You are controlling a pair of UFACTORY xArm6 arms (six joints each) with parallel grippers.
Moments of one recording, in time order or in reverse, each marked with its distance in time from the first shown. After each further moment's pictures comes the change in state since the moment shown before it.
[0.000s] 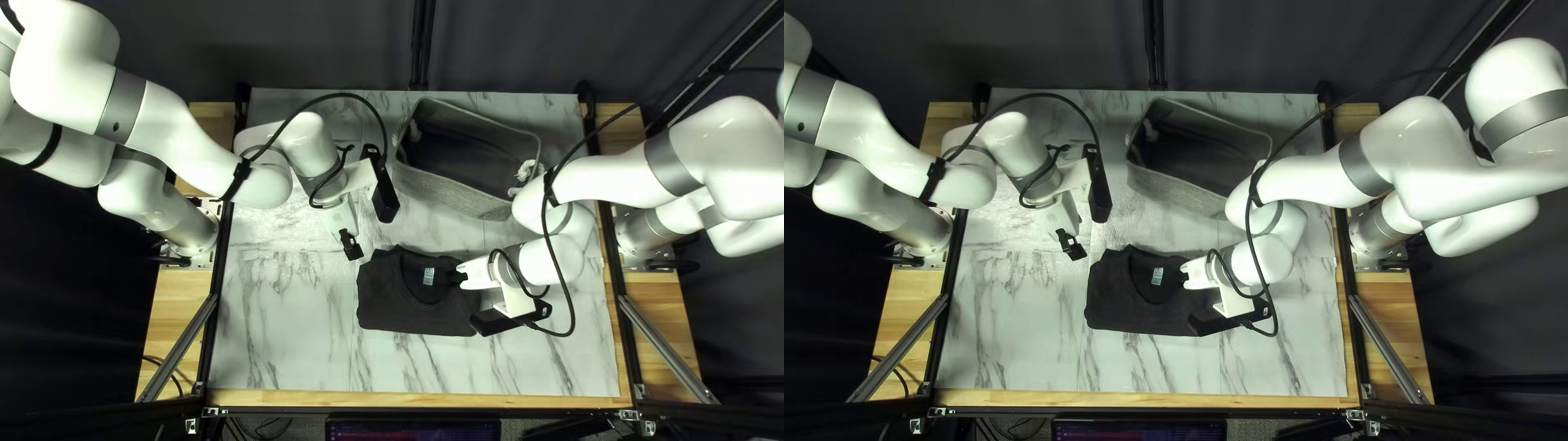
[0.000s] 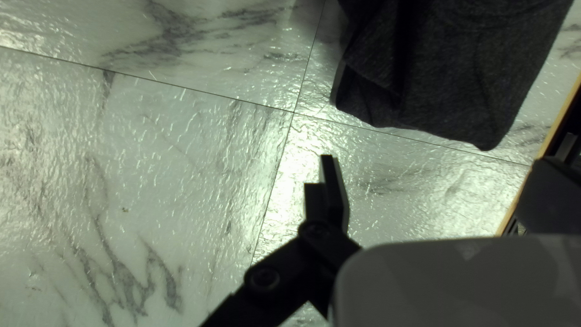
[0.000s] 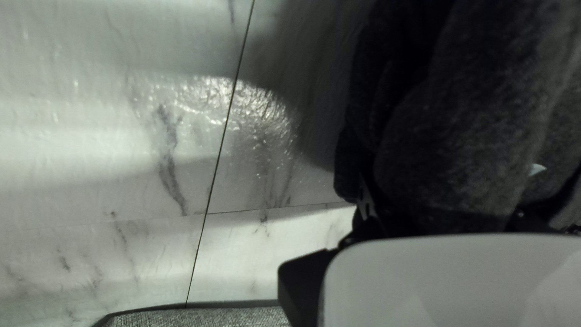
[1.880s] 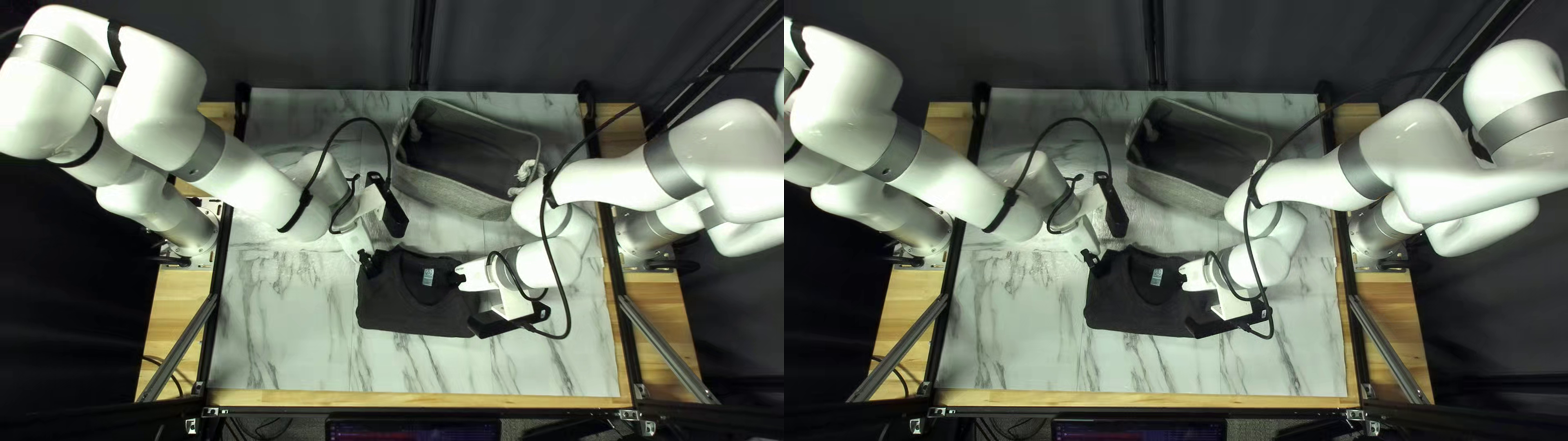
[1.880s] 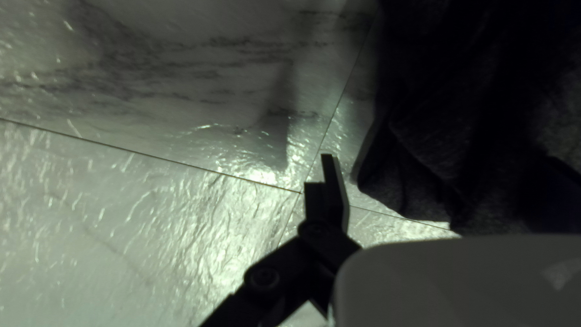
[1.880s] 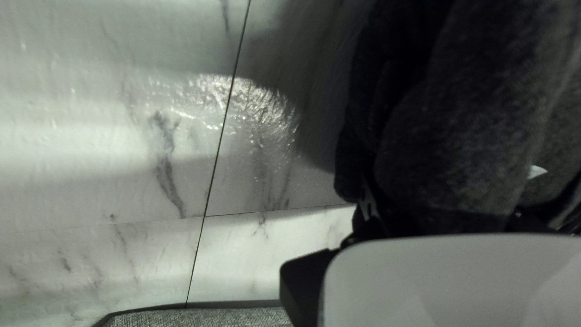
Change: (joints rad) left arm -0.121 0.288 -0.018 -0.517 -0.317 0.309; right arm 0.012 0.005 -0.009 0.041 0.017 -0.026
